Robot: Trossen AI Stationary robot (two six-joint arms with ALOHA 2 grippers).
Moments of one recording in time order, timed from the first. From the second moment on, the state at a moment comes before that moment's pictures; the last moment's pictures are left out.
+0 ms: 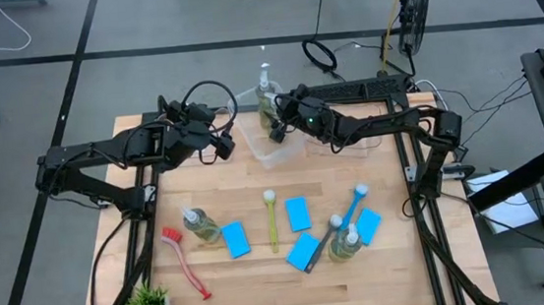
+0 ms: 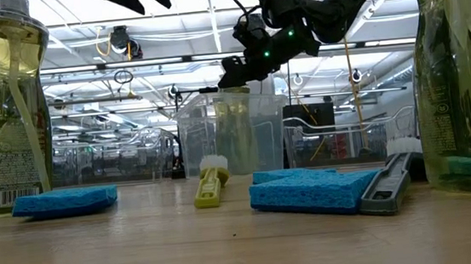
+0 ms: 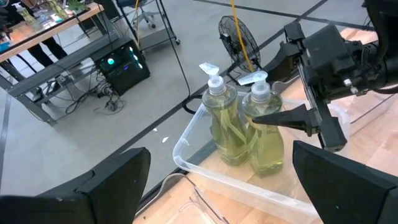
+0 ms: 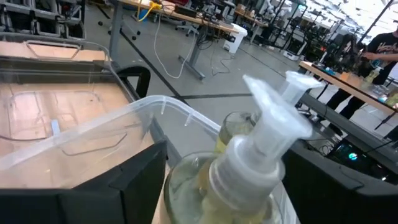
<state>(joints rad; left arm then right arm) 0.05 1.26 1.39 -0.78 -0.83 -0.29 -0.37 1.77 1.08 0.53 0.35 -0.28</state>
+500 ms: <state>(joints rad) 0.05 1.26 1.39 -0.78 -0.83 -0.29 -0.34 1.58 1.08 0.47 0.40 -0.36</state>
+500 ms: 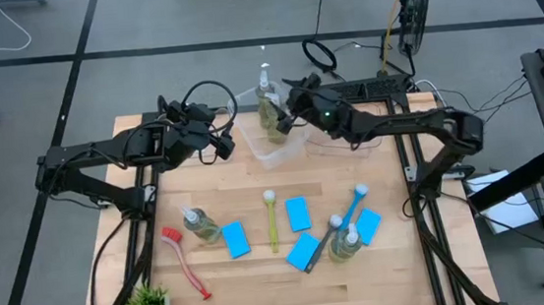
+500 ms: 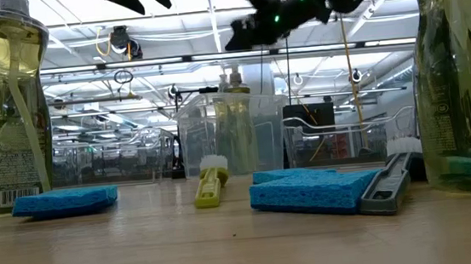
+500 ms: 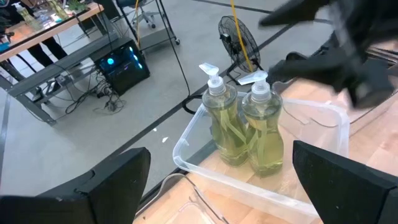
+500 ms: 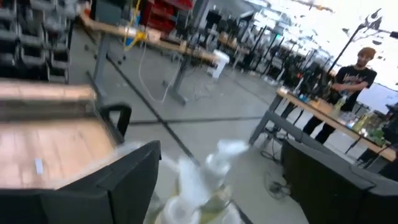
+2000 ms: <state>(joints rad) -0.04 1.26 1.39 -0.75 -0.65 -0.47 0.32 0.76 0.95 -0.85 -0.32 0.30</state>
